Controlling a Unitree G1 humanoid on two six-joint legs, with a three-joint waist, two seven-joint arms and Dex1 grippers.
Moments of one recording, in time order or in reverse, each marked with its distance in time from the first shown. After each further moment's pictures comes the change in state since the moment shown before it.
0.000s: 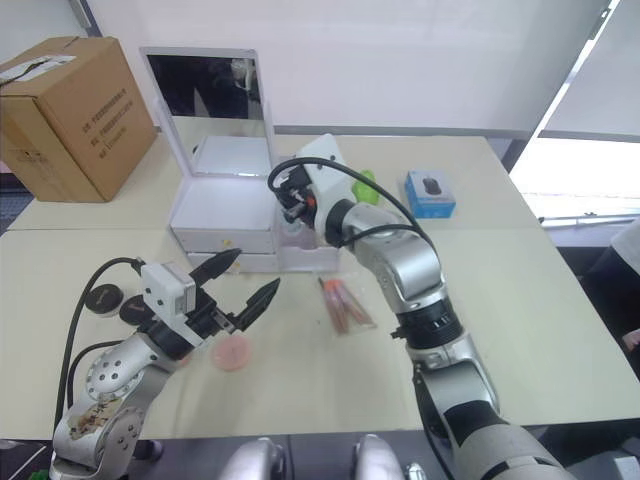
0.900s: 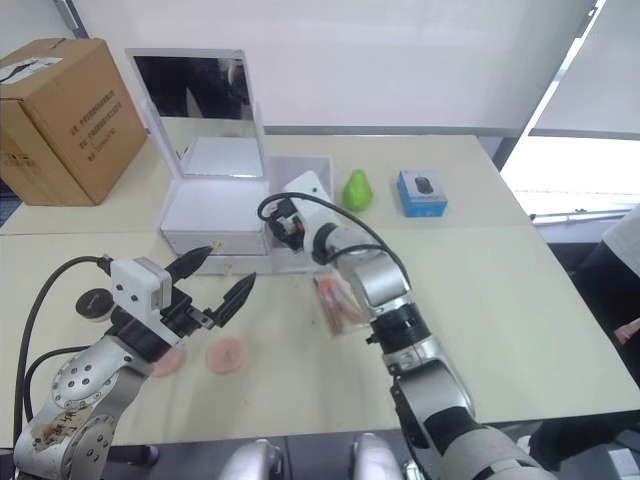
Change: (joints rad) left arm 0.039 0.044 0.100 -0.097 -0.032 0.137 0.076; right arm 0.020 0.117 -0.007 0.223 -0.170 -0.135 0.042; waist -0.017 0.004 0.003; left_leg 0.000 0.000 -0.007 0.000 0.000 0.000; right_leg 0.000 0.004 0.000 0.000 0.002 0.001
